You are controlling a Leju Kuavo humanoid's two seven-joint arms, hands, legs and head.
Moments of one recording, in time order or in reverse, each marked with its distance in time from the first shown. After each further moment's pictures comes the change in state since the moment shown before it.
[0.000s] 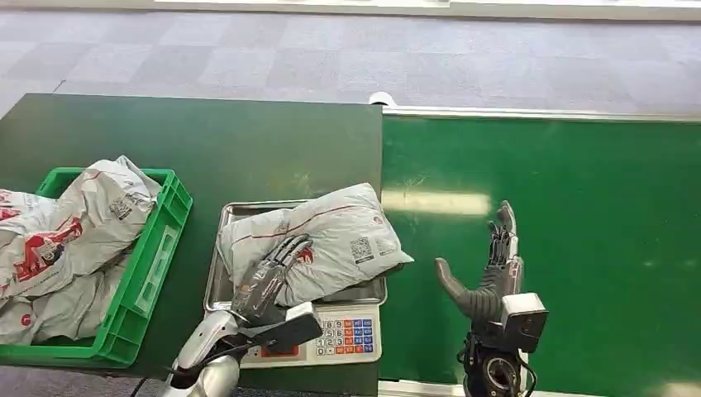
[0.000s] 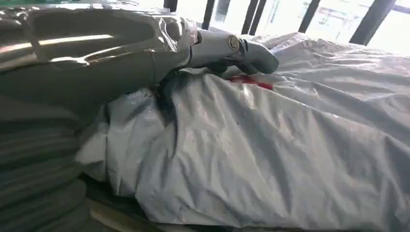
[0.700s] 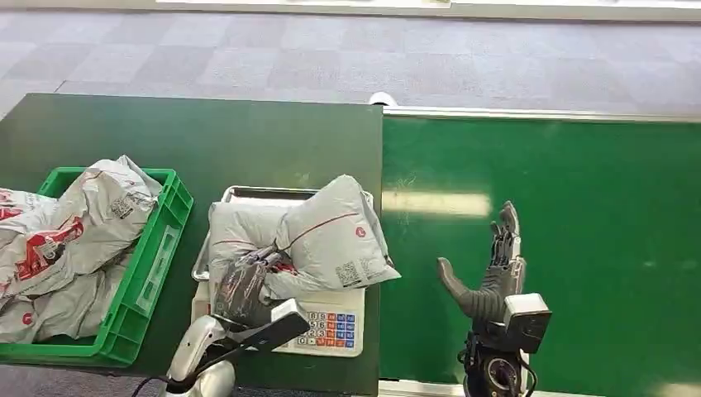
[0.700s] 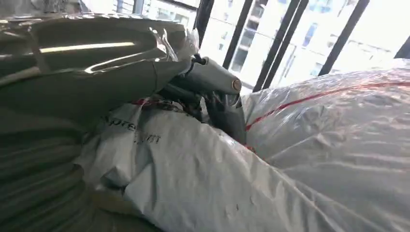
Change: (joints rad) left arm 0.020 -0.016 0.042 0.019 -0.014 0.221 -0.050; right arm -0.001 0.004 -0.006 -0.005 -0.010 0.002 0.003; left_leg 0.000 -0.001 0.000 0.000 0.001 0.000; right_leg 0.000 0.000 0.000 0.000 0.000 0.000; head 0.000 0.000
